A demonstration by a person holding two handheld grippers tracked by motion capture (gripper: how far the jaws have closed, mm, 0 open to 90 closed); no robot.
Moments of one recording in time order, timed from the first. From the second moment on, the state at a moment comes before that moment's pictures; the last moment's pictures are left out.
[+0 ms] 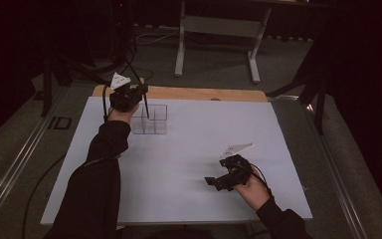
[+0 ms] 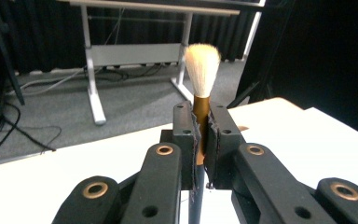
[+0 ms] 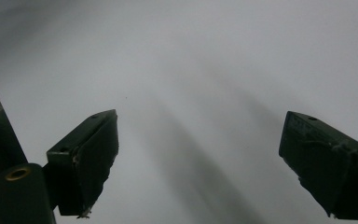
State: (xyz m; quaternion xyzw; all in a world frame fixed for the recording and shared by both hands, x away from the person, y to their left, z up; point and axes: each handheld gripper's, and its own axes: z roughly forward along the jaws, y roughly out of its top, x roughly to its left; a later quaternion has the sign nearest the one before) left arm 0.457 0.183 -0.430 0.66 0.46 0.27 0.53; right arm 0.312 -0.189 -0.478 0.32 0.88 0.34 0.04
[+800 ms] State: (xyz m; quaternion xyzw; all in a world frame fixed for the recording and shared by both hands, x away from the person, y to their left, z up) left arm 0.463 0.173 -0.426 0.68 0.51 0.25 0.46; right arm 0.313 -0.189 -0.478 0.32 0.88 0.34 0.04
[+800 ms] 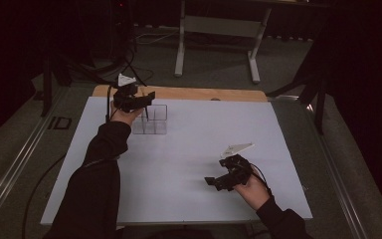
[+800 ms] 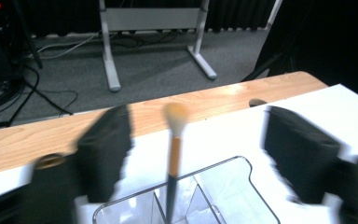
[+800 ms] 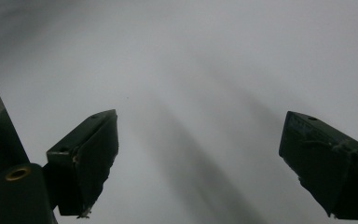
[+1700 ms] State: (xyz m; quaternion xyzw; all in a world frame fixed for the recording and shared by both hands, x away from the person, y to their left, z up) left arm 0.440 0.180 -0.389 0.70 0.49 0.20 0.48; right arm 0.313 -0.189 -0.475 0.32 0.88 0.35 0.04
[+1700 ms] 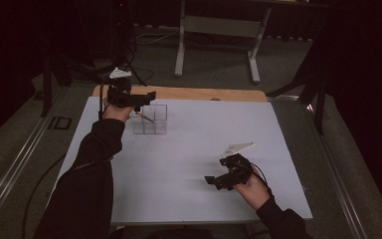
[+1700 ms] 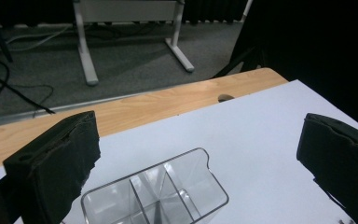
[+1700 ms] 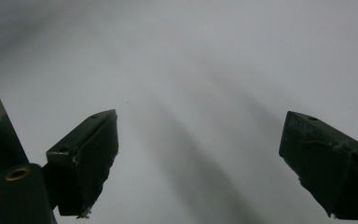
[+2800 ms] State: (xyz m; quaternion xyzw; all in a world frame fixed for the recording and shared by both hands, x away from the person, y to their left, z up) left arm 0.362 0.193 -0.388 0.72 0.42 0.16 0.52; right arm 0.311 -0.187 -0.471 0.32 0.88 0.35 0.05
